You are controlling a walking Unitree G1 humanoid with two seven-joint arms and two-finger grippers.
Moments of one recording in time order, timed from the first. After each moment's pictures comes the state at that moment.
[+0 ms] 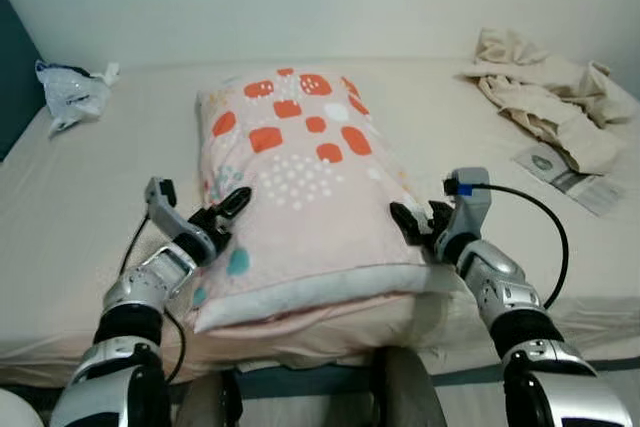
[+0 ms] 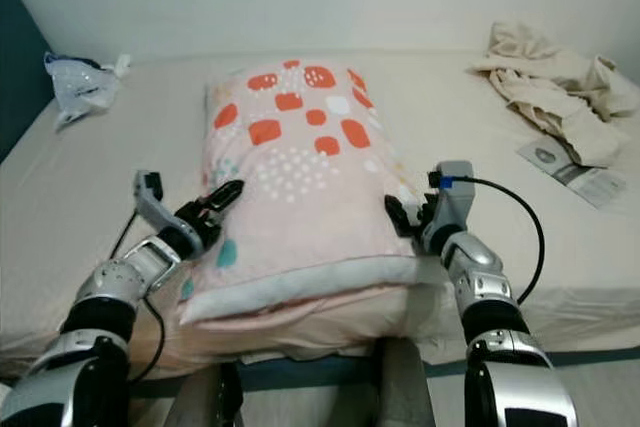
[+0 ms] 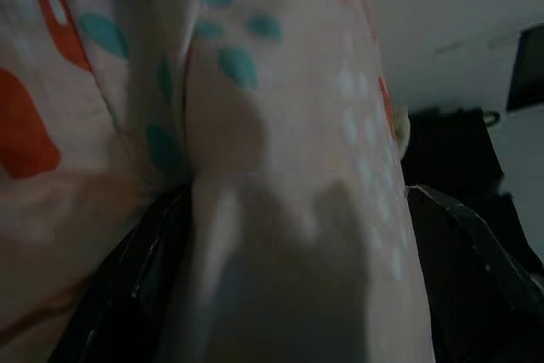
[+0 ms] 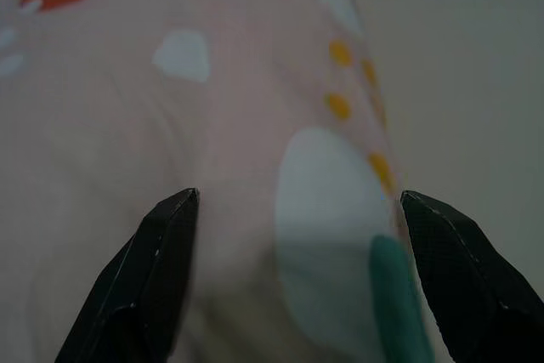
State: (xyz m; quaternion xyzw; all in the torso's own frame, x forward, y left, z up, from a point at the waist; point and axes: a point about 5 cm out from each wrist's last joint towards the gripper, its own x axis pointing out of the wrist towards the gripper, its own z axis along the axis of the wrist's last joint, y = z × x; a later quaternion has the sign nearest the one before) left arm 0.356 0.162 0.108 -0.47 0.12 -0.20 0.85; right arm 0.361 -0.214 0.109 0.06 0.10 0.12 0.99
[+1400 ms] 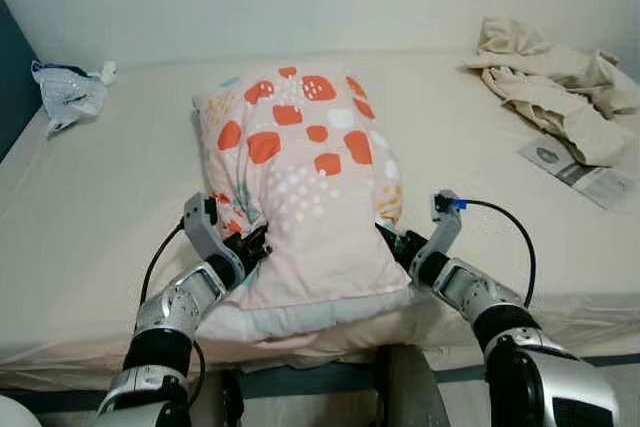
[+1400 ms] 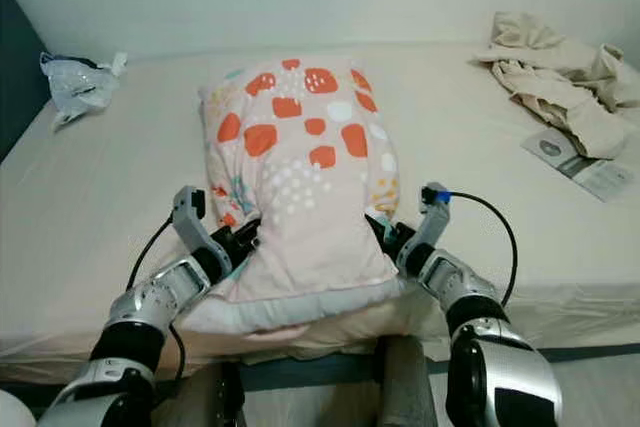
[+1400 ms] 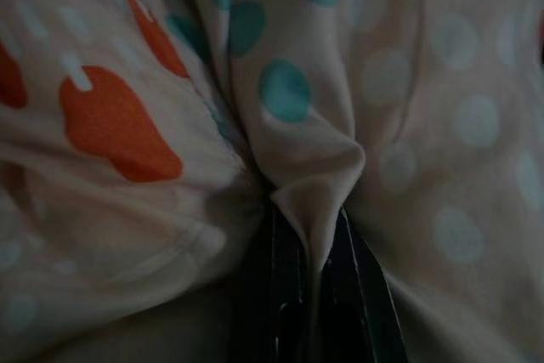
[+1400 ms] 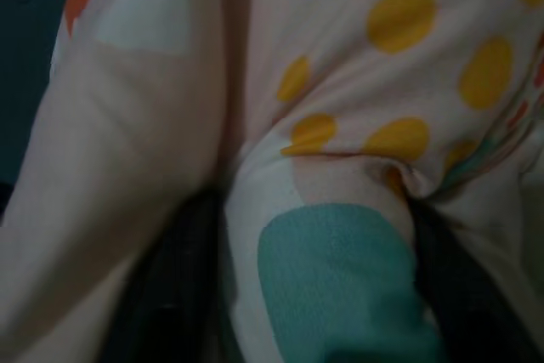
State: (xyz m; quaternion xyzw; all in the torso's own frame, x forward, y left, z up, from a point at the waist) left arm 0.339 0.134 0.088 -0.37 0.16 -0.20 0.89; right arm 0.352 -0.166 0.084 0.32 0.19 0.26 0.89
